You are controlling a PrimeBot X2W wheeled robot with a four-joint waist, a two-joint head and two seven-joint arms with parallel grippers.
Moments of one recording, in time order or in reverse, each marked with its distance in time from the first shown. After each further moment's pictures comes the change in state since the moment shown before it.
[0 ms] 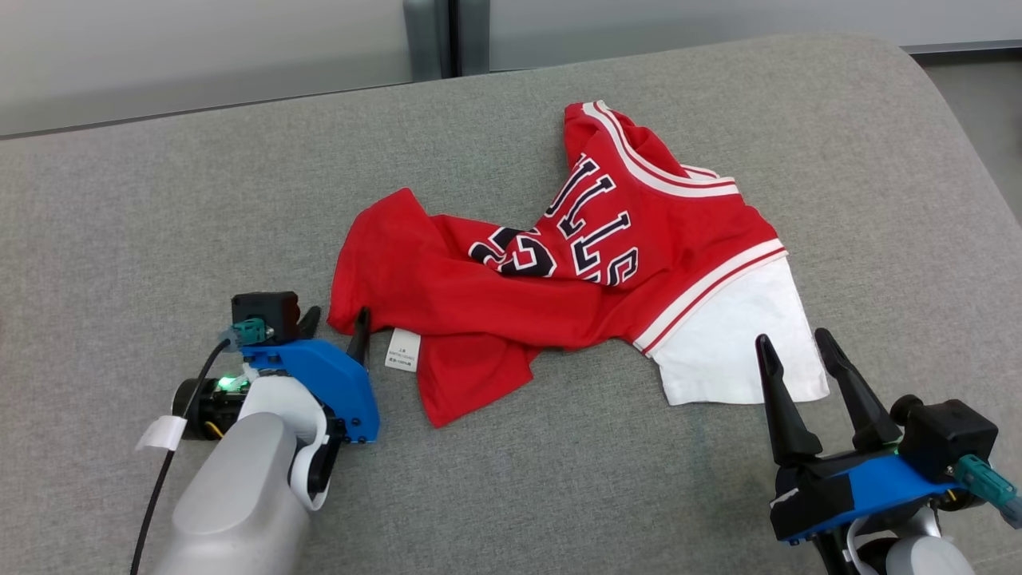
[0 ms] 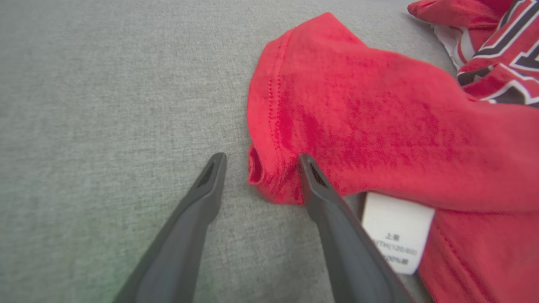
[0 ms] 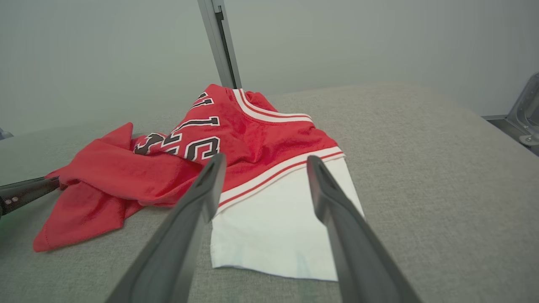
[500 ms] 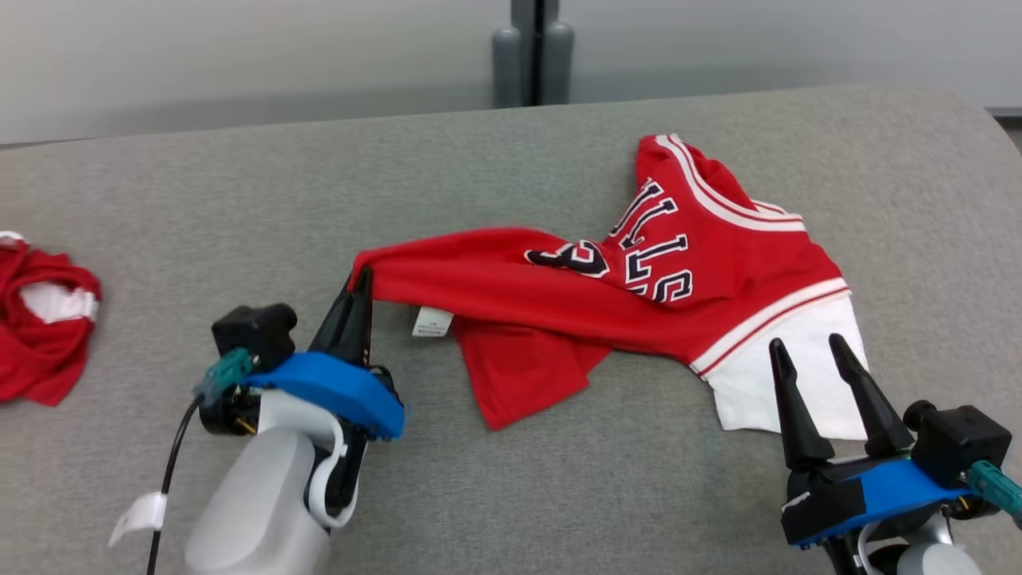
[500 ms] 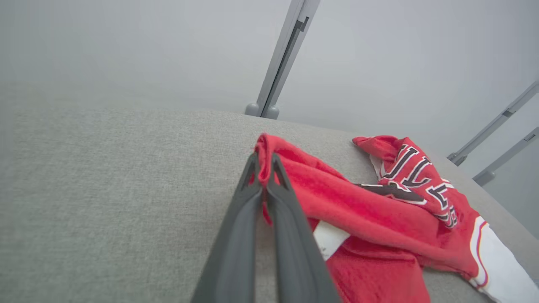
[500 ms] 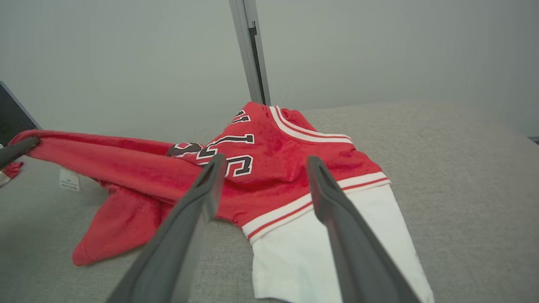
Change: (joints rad) left arm 0.066 -0.029 0.034 -0.169 -0.072 -0.059 -0.218; right arm 0.006 0.000 -0.023 -0.003 0.000 0.000 0.002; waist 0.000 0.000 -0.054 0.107
